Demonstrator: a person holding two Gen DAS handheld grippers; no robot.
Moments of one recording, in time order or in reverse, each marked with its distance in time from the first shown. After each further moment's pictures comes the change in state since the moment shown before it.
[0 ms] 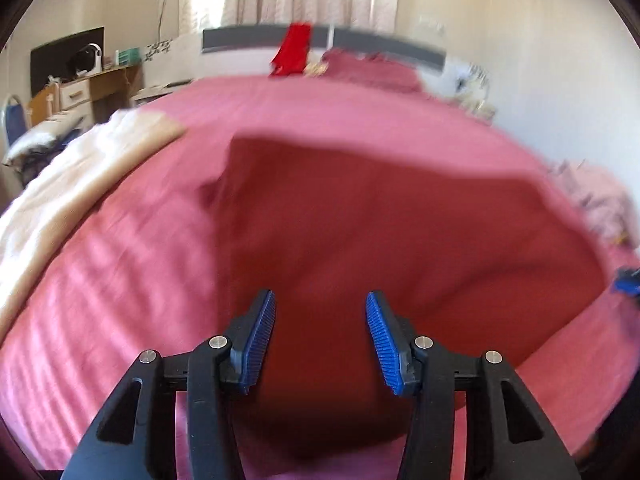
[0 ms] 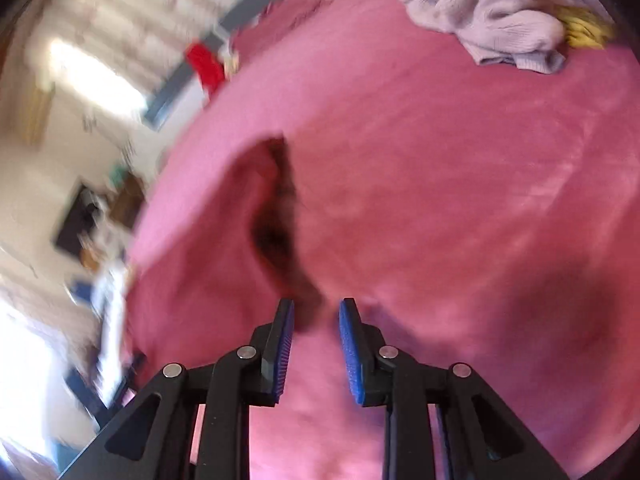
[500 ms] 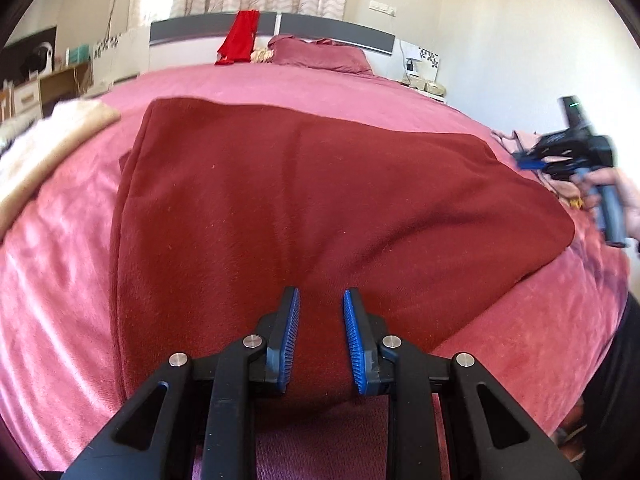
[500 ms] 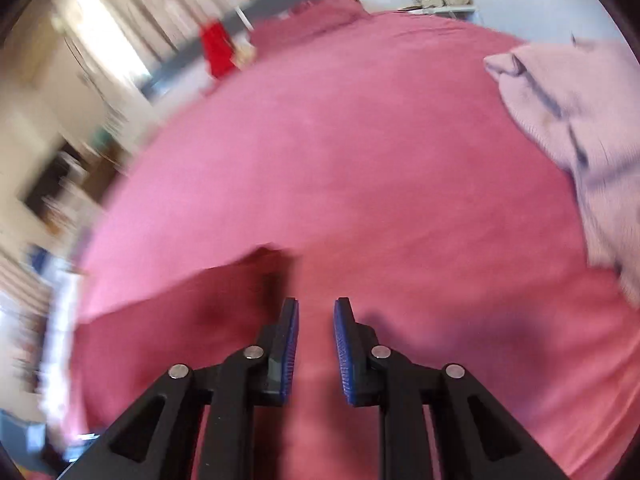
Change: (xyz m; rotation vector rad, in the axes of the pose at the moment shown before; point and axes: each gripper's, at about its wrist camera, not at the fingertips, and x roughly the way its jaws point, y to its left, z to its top) left arm 0.007 -0.043 -0.002 0.037 0.042 -0.182; right arm 0.041 0.026 0.105 -0.114 -0.101 -0.014
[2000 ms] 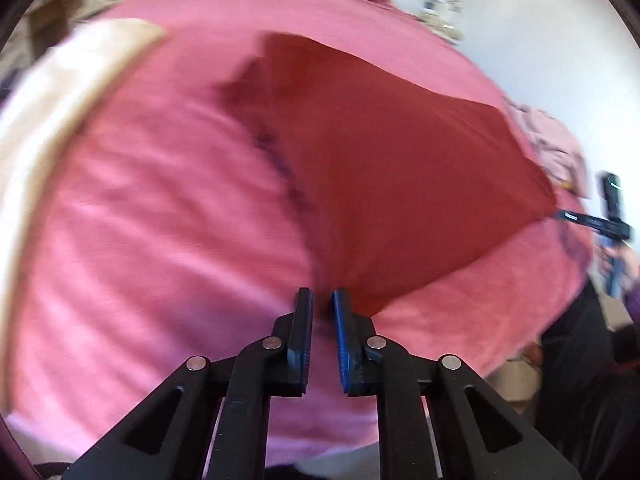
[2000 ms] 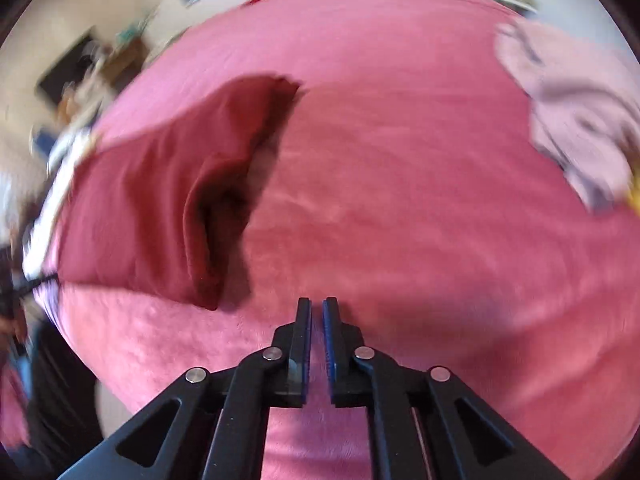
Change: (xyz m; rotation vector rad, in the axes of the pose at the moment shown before) left arm -0.058 0.128 0.054 -0.132 0.337 0.041; right arm -0.050 -0.023 -0.055 -0.208 0.234 -0.078
